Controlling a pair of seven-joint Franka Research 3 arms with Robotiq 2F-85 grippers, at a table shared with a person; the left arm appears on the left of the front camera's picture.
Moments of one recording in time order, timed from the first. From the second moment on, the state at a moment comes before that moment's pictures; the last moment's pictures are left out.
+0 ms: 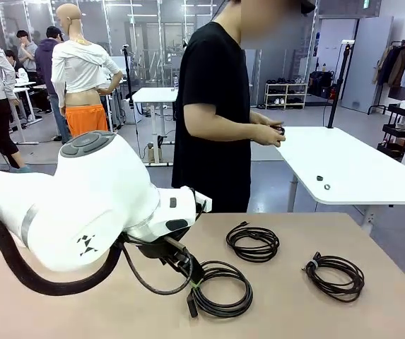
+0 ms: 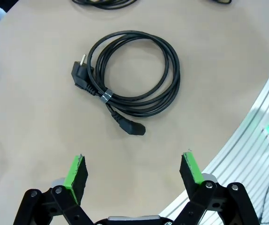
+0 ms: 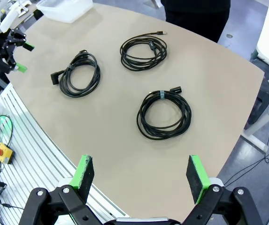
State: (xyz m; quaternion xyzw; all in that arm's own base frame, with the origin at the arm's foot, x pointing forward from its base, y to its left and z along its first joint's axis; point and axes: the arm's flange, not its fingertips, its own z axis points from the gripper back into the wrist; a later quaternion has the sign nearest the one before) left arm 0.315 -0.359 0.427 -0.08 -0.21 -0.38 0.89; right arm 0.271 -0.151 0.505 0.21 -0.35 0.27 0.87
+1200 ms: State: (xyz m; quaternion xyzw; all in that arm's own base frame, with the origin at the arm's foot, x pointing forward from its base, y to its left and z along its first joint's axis) left arm 0.397 -0.391 0.361 -0.07 -0.09 -0.15 0.98; right arm 0.271 -0.151 0.506 0.21 -0.35 0.27 0.87
